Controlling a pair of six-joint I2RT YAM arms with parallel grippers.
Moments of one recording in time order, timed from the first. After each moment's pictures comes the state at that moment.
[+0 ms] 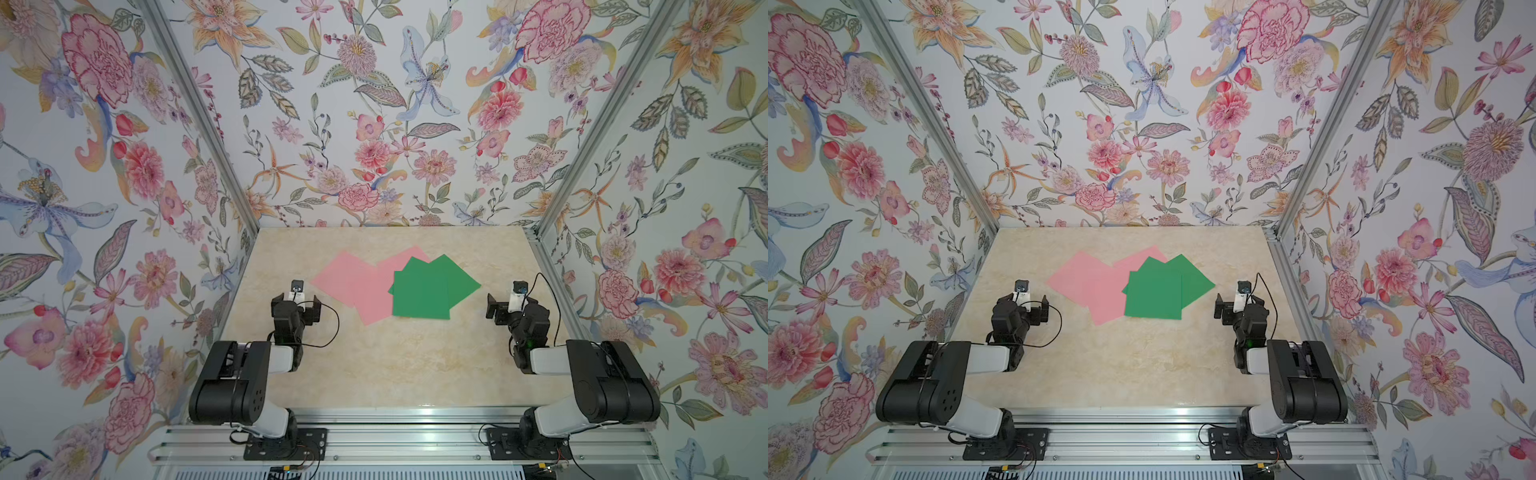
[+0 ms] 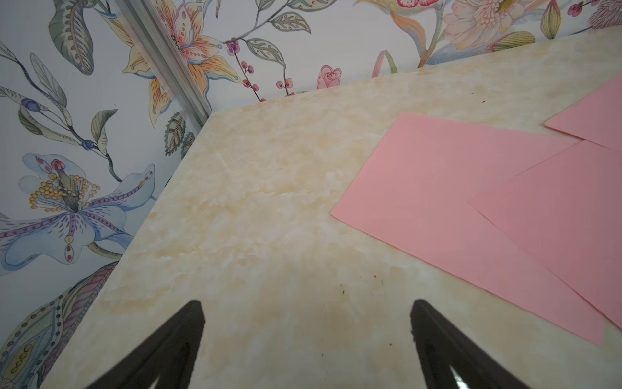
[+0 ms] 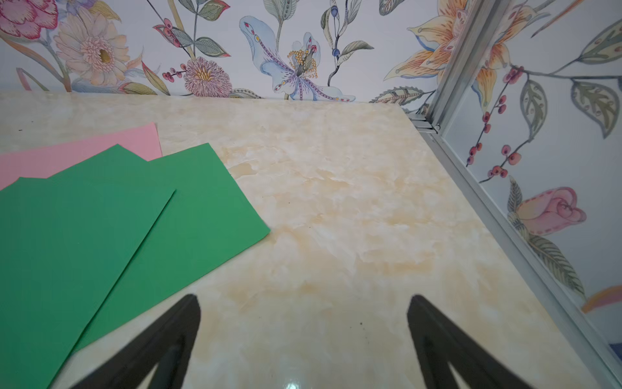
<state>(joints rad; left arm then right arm) -0.03 1.52 0.34 0.84 -0.14 0.17 0.00 1.52 0.31 0.94 -0.01 -0.05</state>
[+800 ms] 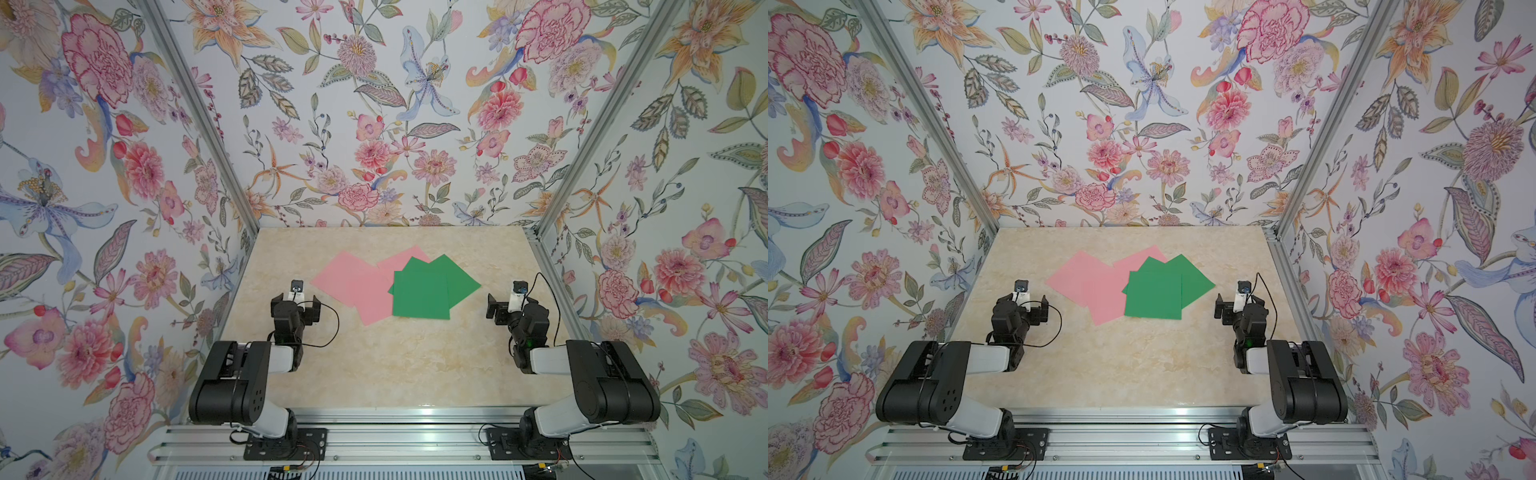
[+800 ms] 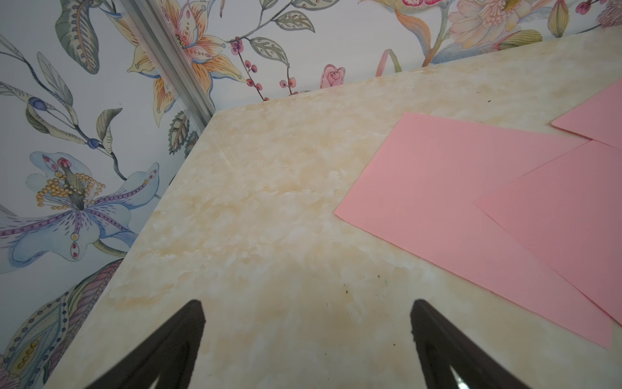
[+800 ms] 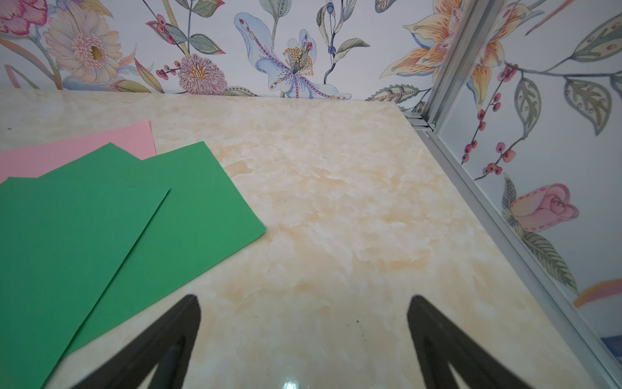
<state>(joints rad) -0.04 1.51 0.34 0.82 -0.20 0.17 0.02 1.48 0.35 0.80 0.03 -0.05</state>
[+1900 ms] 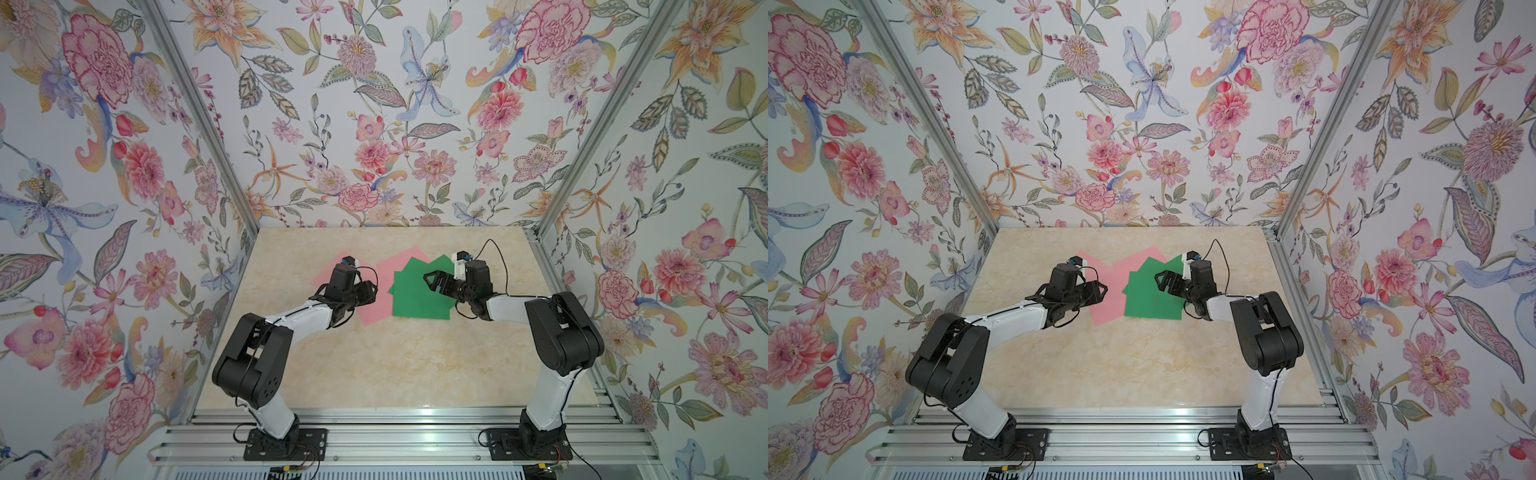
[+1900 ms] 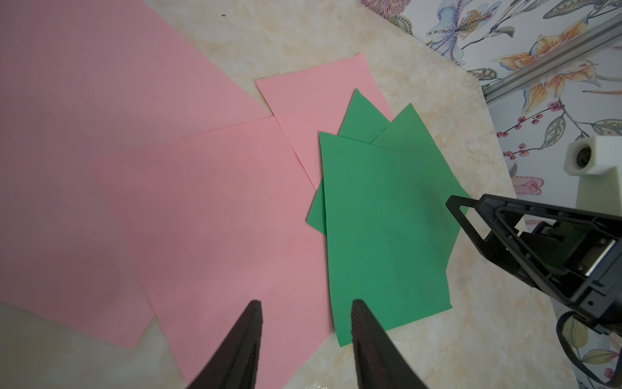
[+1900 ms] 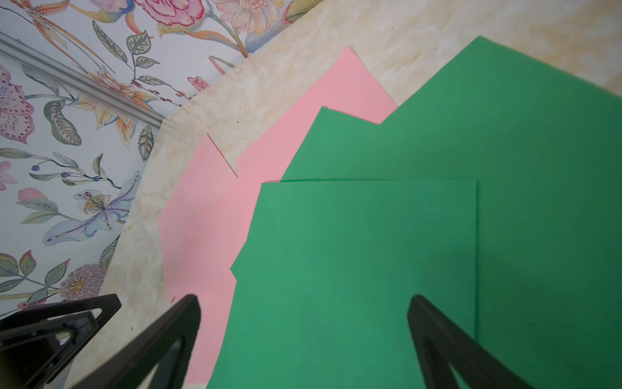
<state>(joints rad) -0.44 1.69 0.92 0.09 0.16 -0.59 0.33 1.91 0.96 0.41 -0.34 0.60</state>
